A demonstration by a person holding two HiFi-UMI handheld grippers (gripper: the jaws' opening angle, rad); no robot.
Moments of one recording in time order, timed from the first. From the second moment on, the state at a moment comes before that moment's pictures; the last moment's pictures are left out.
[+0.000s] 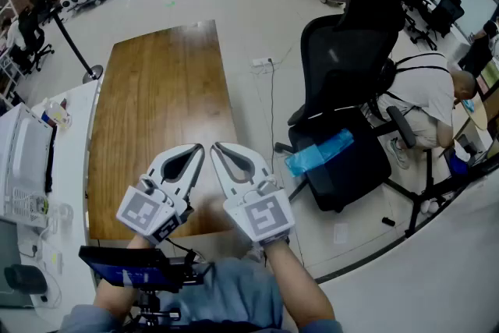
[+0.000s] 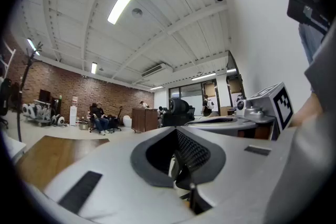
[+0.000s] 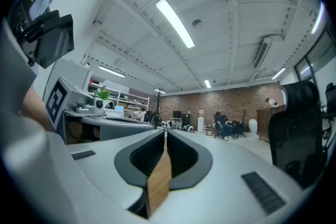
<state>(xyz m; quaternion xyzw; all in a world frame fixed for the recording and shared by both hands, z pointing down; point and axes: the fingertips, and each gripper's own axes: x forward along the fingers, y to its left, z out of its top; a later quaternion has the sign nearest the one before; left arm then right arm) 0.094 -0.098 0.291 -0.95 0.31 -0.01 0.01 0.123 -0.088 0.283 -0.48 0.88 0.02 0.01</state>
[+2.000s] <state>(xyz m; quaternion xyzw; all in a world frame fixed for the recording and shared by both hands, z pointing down) 0.362 -0.101 0.437 -0.98 0.19 -0.06 -0.04 0.392 -0.068 0.489 -0.66 0.73 -0.17 0.06</state>
